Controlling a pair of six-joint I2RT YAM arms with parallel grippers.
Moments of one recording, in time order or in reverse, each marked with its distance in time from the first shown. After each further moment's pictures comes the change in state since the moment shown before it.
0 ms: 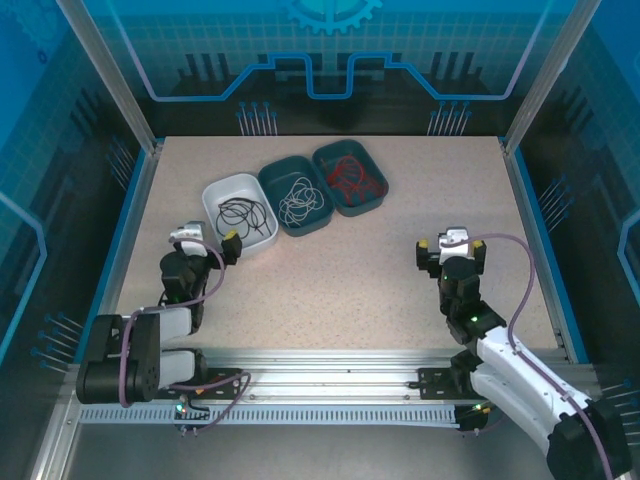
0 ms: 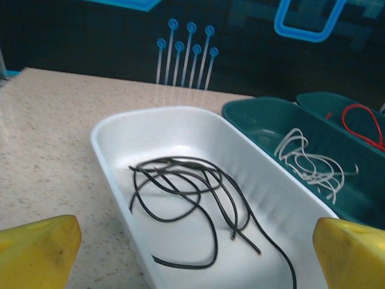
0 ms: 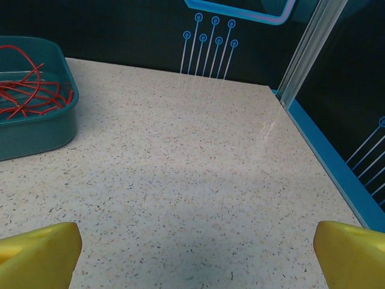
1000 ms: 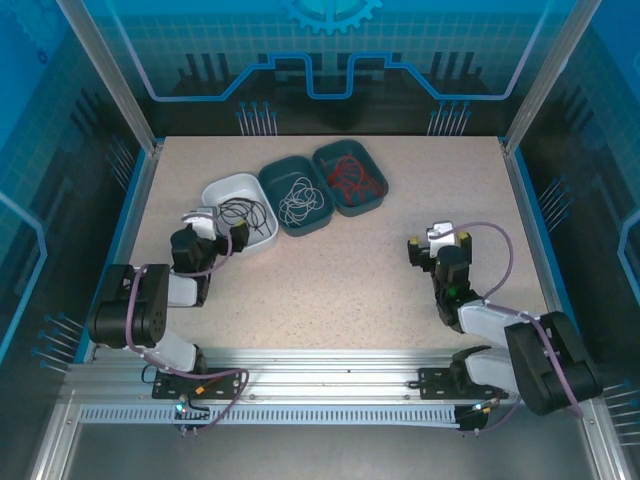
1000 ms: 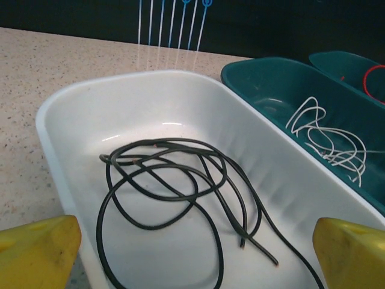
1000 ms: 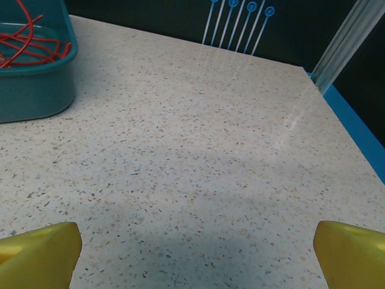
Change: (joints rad) left arm -0.024 0.314 0.203 -0.021 0.003 0.023; right arm -0.124 0.521 -0.024 0.486 -0.208 -0.089
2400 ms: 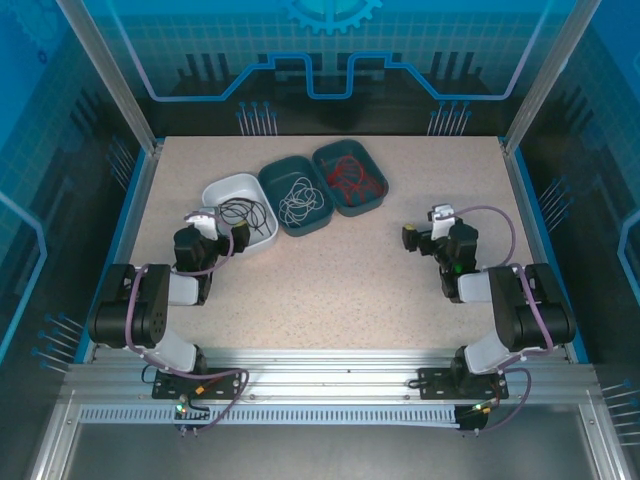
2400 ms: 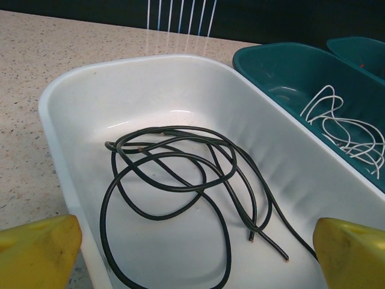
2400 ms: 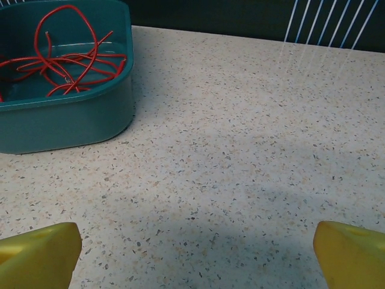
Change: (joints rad) left arm -0.016 0.000 0.009 -0.051 -0.045 0.003; right arm -0.200 0.305 0.161 0.123 -0.462 0.065
